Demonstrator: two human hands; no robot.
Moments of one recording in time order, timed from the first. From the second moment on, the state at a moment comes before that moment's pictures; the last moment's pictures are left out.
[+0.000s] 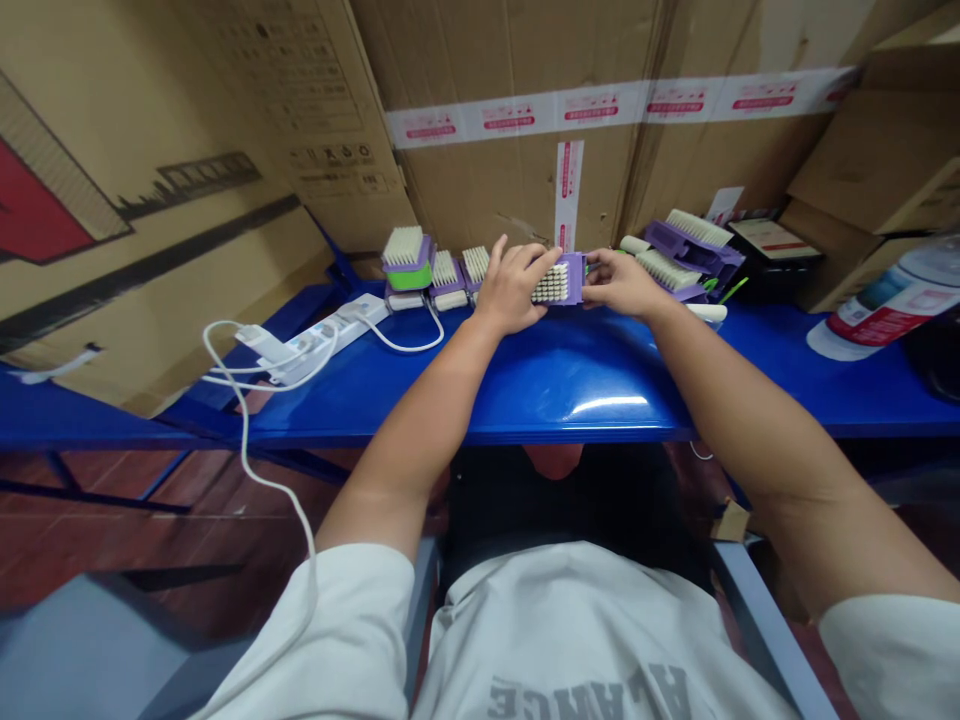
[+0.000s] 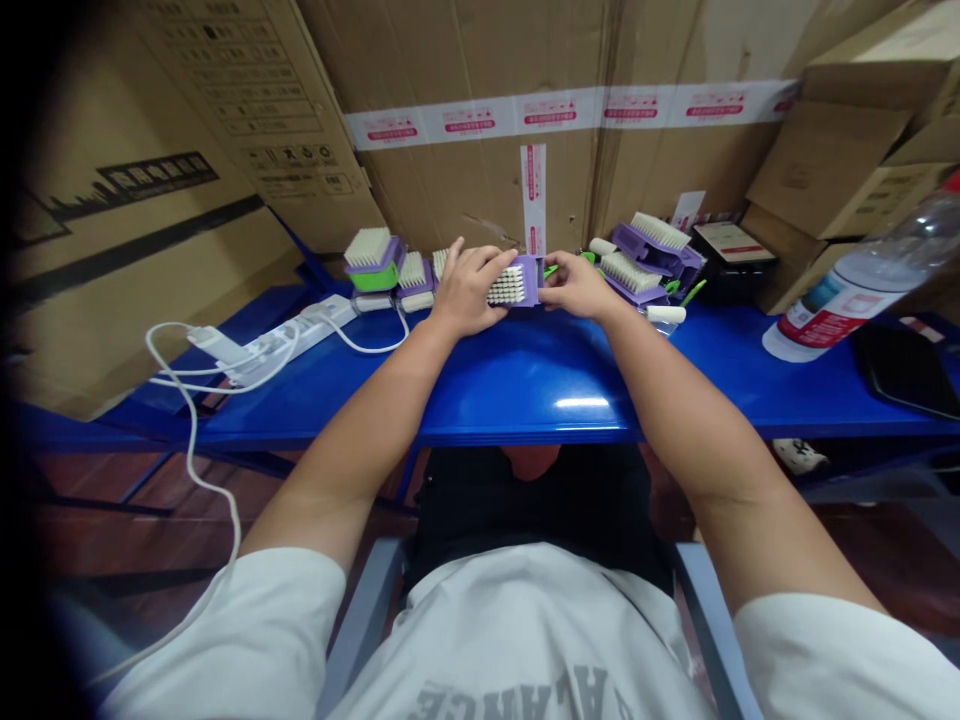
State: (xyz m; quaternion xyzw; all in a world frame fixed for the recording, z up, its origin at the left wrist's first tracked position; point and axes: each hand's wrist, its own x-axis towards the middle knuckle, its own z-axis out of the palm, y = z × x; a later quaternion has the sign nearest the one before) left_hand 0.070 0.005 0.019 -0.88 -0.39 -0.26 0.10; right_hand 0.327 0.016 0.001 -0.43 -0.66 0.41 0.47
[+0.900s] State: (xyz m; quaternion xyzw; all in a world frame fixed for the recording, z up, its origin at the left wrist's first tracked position) left_hand 0.072 0.007 0.014 -0.89 -0.34 -0.27 0.12; right_hand 0.321 0.008 0.002 -0.41 -0.70 0.34 0.47
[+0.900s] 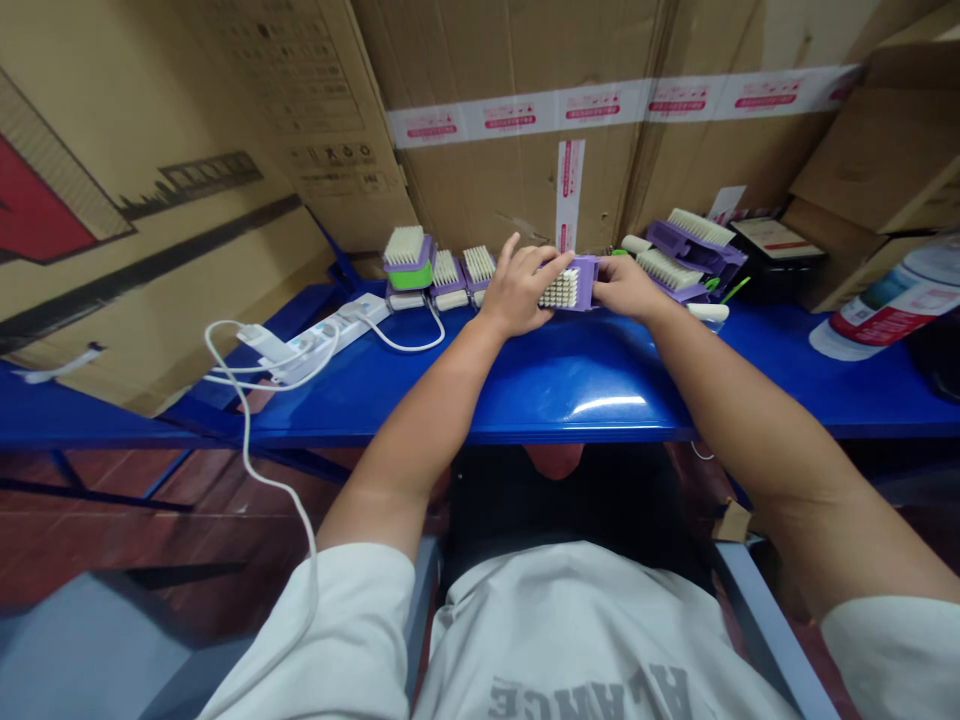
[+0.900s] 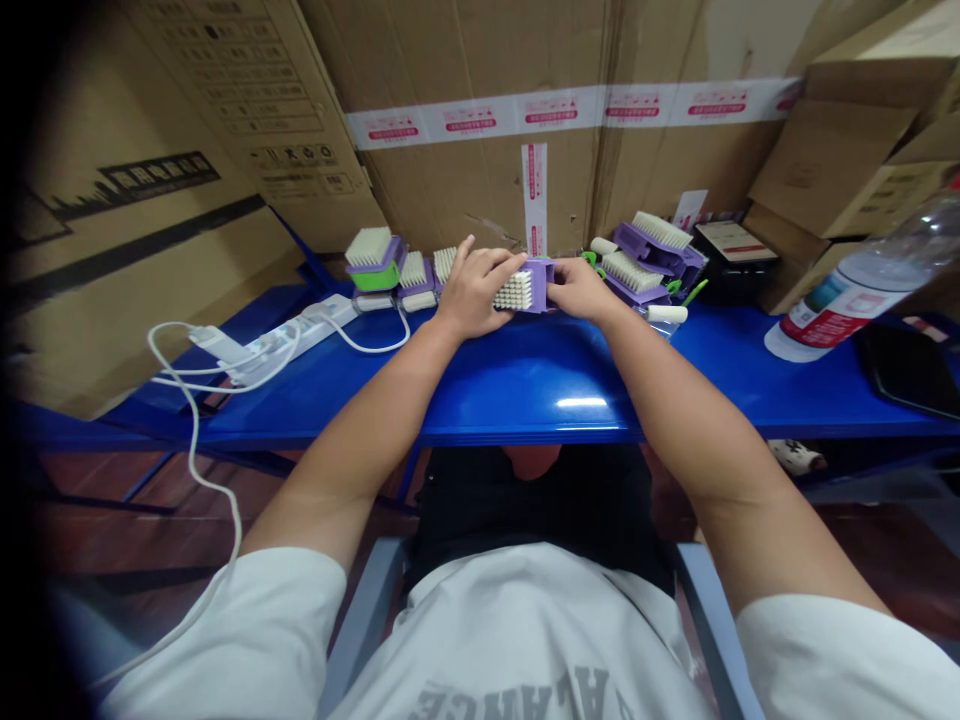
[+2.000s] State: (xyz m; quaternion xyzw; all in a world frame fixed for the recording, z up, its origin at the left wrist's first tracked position) left_hand 0.062 0.026 0.008 -0.82 -0.44 -0.35 0.11; right_hand 0.341 0.034 -0.009 -0.50 -0.70 0.14 0.49
